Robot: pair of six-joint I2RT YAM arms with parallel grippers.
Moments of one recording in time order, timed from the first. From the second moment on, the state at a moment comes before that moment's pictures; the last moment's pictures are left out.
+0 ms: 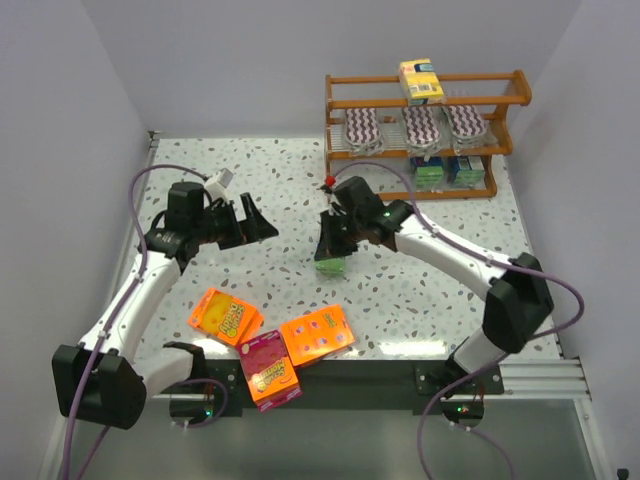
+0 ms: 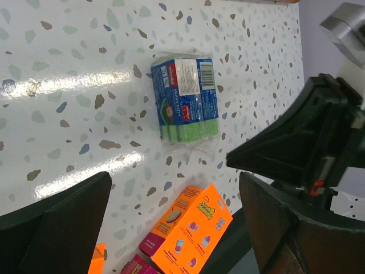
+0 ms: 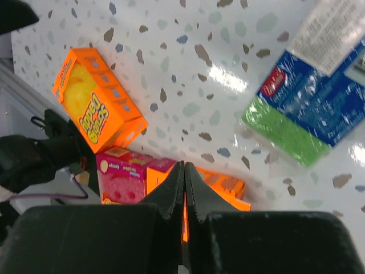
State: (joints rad) left arm -0.17 1.12 0.90 -0.45 0.53 -0.50; right arm 0.73 1.56 1.26 -0.58 -0.28 0.59
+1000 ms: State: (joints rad) left arm -0.17 1.02 0.94 -0.49 0.44 -0.52; right arm 0.65 1.72 1.30 -0.76 0.16 0.52
